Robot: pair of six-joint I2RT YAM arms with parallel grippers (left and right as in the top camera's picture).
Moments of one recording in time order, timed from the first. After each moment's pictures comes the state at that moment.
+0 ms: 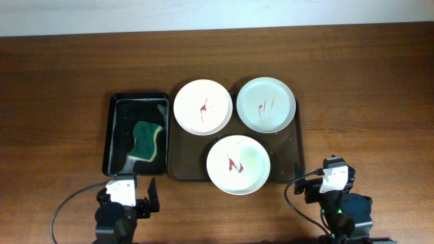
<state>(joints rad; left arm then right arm) -0.05 0.01 0.16 -0.69 -0.05 -0.04 0.09 0.01 0.14 -0.46 -0.02 -0.06</state>
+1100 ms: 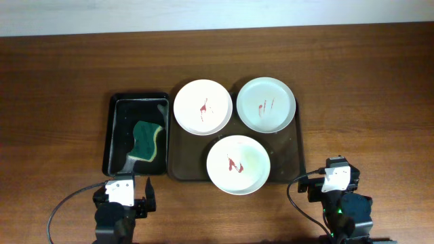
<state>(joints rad) -0.05 0.01 0.17 -0.69 -0.13 0.01 0.09 0.01 0.14 -0.46 0.07 -0.10</state>
